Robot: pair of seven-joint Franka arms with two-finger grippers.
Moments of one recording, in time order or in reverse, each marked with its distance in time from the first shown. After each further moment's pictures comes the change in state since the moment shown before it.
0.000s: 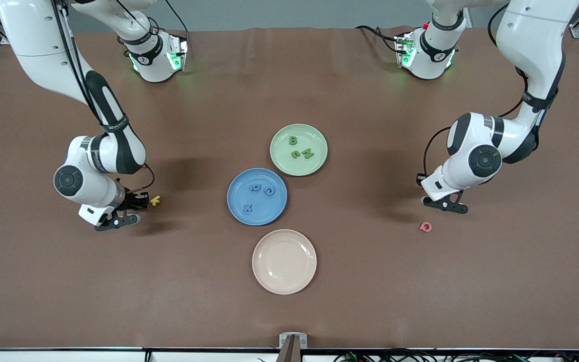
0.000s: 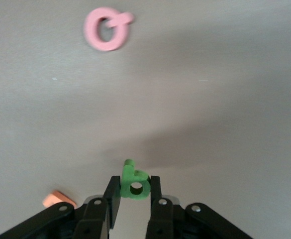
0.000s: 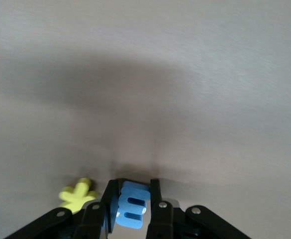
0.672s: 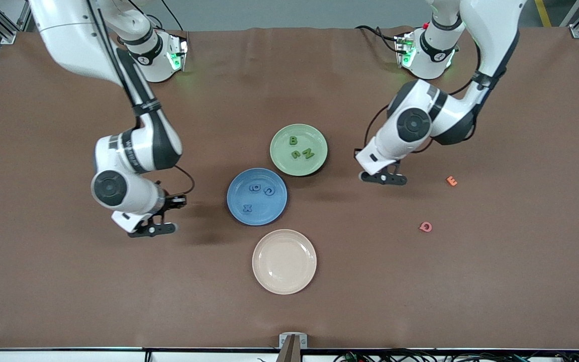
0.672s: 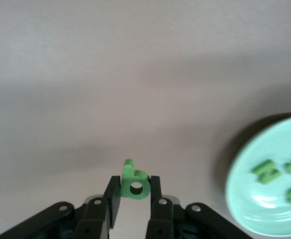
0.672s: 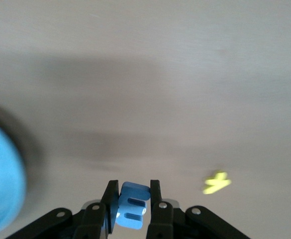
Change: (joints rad) left arm -0.029 -0.037 -0.330 0.024 -0.069 -0.053 -0.470; right arm 0.244 -0.002 0.010 0.294 0.004 -0.327 0.442
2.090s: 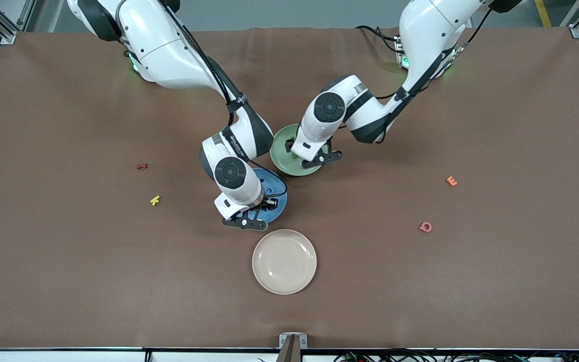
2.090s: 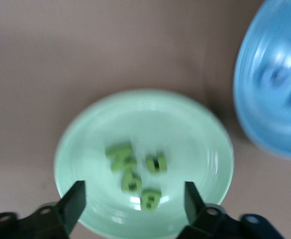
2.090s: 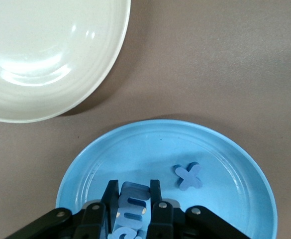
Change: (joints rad) left arm -0.240 0.222 -0.020 0.196 0.085 0.112 -0.651; right arm 0.282 0.286 0.000 0.289 0.118 0.148 0.457
